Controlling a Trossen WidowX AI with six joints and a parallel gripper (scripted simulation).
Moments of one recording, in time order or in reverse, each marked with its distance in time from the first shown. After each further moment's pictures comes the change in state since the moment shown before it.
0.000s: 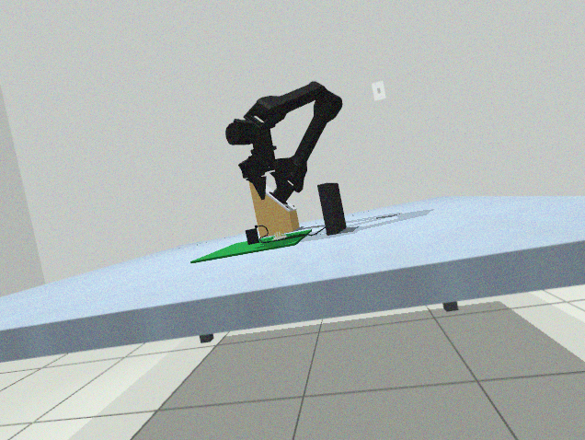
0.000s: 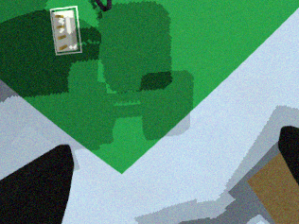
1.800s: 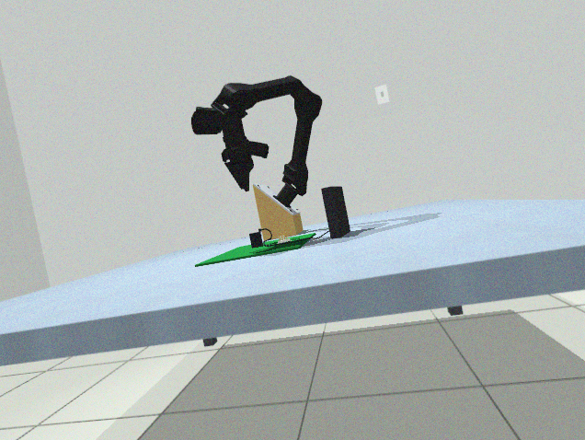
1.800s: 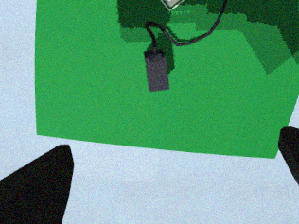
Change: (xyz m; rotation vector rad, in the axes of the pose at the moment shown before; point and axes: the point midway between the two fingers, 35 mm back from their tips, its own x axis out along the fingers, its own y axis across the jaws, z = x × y) arm -0.046 0.002 0.096 -2.500 -0.070 0.016
